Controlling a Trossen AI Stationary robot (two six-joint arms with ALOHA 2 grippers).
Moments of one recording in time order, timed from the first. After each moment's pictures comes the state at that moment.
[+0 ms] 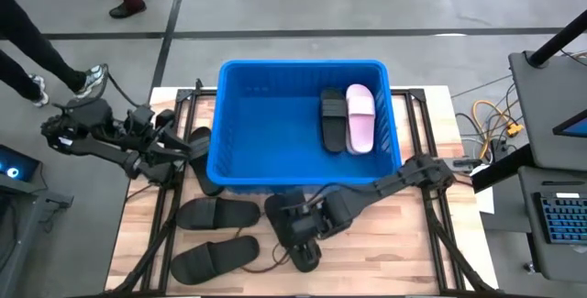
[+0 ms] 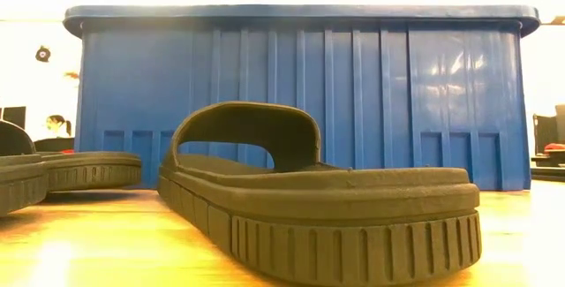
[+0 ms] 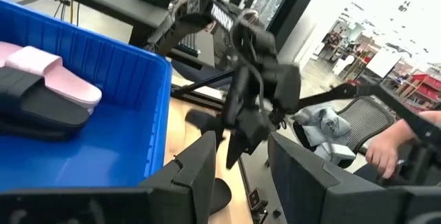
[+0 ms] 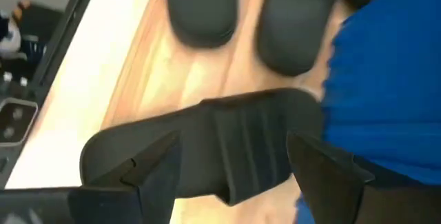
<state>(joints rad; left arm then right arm) -0.24 0.59 1.15 -0.74 -0.01 -0.47 0.43 2.17 2.15 -1.05 0.18 0.02</state>
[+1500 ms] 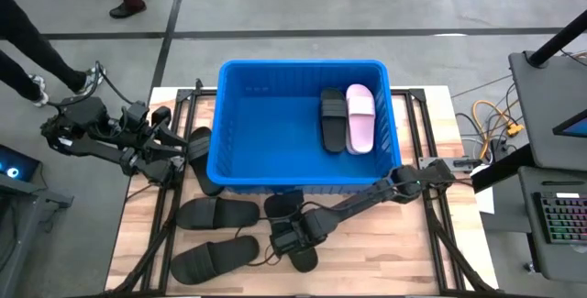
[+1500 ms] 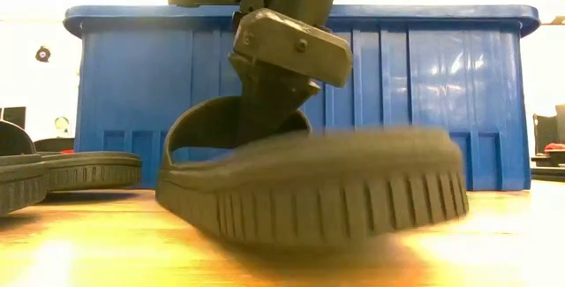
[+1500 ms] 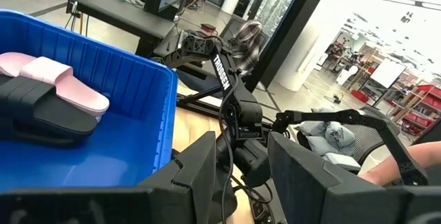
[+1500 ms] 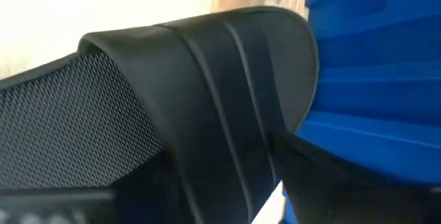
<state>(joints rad) -0.24 0.57 1.15 -0.74 -0.04 -0.47 0.42 2.39 2.08 -1.03 0.48 0.15</state>
